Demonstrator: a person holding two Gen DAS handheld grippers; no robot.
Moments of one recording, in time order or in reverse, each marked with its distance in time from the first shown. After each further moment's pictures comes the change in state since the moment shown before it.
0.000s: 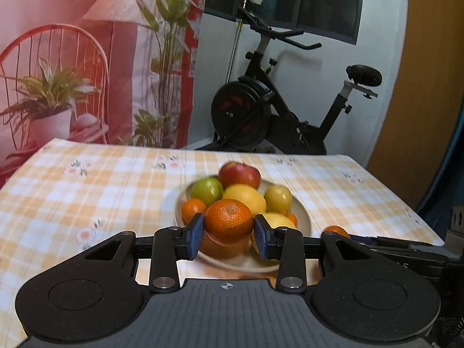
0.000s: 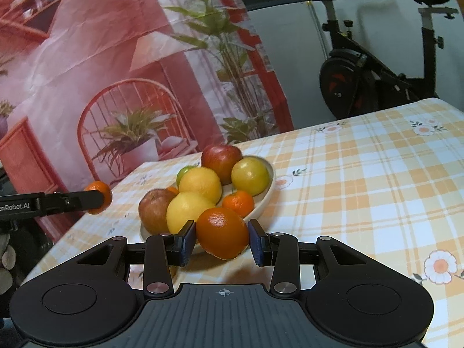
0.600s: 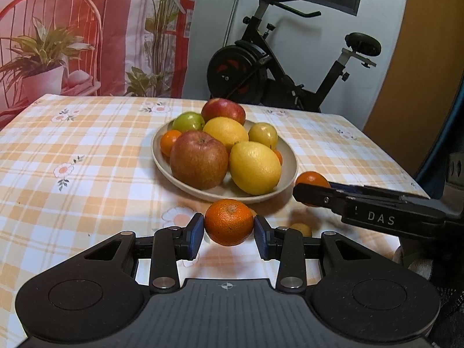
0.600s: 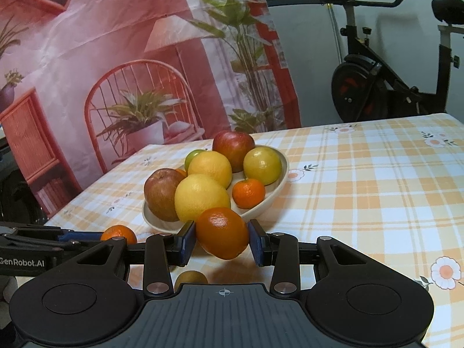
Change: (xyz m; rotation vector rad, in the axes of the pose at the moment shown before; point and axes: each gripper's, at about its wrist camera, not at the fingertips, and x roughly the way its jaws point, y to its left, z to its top) left arm 0.008 -0.019 -0.048 -0.028 0.132 -0.020; right arm 0.004 0.015 -0.011 -0.107 0.035 -0.001
